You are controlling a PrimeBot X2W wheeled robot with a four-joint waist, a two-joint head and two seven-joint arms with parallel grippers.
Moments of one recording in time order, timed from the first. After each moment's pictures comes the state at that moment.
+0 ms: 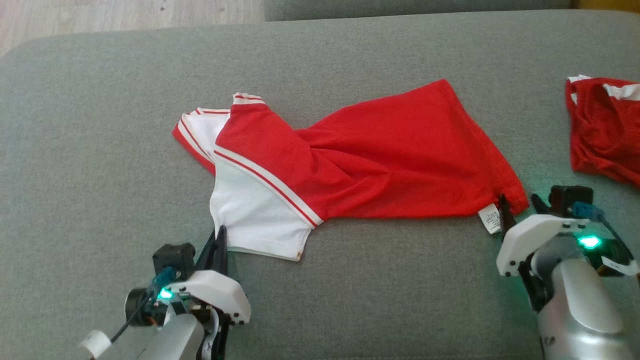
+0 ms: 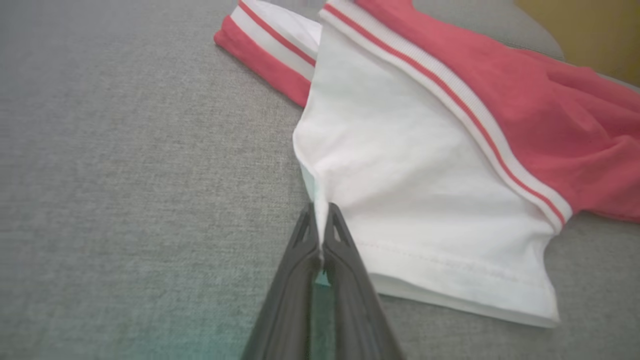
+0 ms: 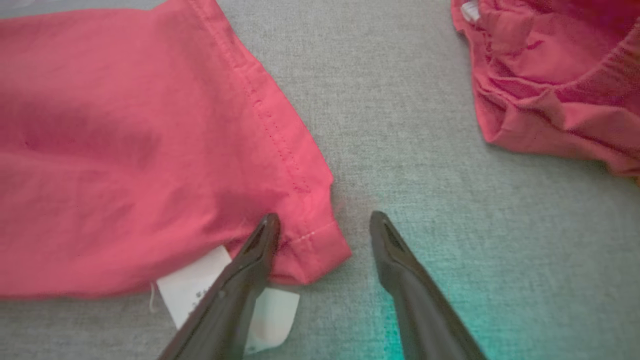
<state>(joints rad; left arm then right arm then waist) -0.30 0.15 -0.52 0.60 -0.59 0.13 -0.11 -0.36 -0.05 -0.17 0.70 -0.05 0.12 0.11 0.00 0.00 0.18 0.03</state>
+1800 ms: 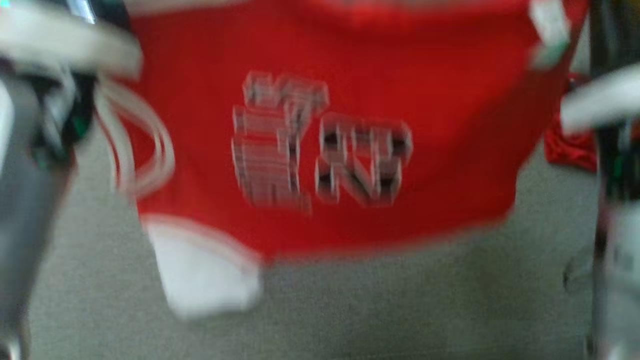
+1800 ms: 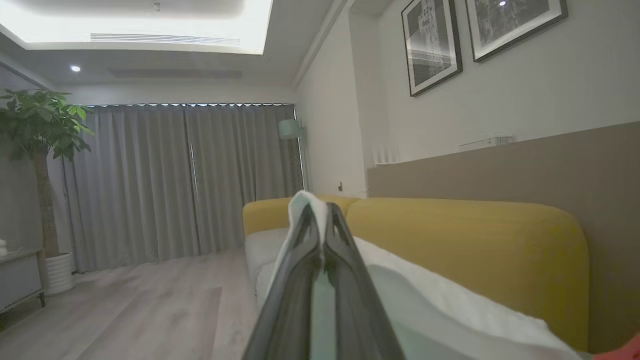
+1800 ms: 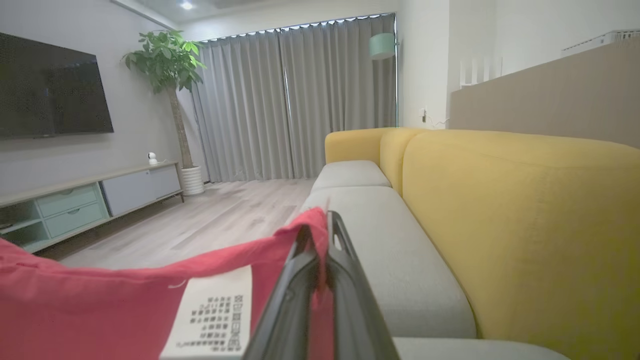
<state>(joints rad) -0.85 0.46 -0.39 -0.08 -0.56 0.10 0.15 -0.52 -0.11 -0.05 -0.14 0.27 0.12 0.34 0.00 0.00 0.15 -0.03</state>
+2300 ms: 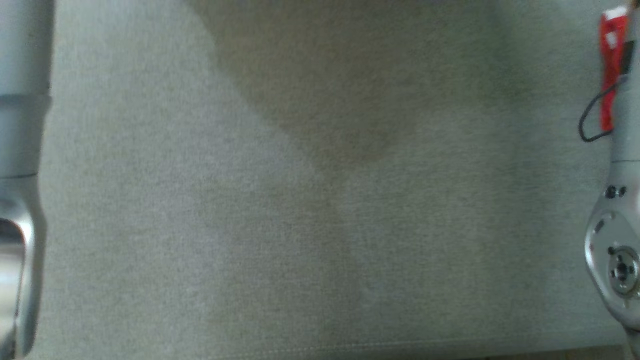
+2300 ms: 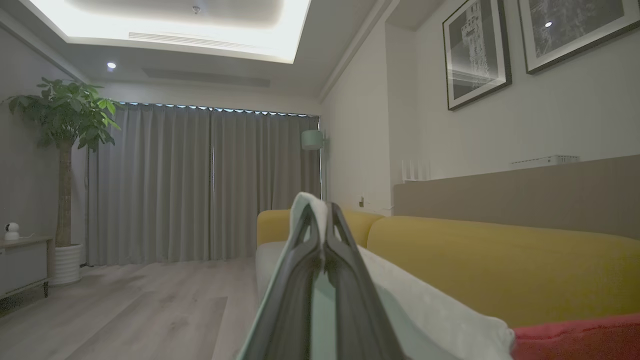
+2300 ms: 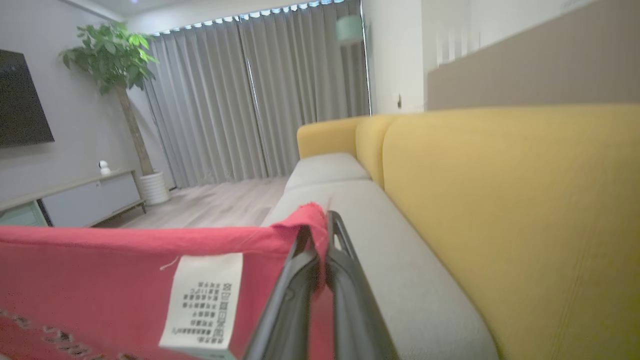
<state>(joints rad) -1.37 0.28 -0.38 0.50 -0.51 -0.02 -0.13 -1.22 -0.09 -0.14 0.62 0.10 0.12 0.05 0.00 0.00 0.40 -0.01</state>
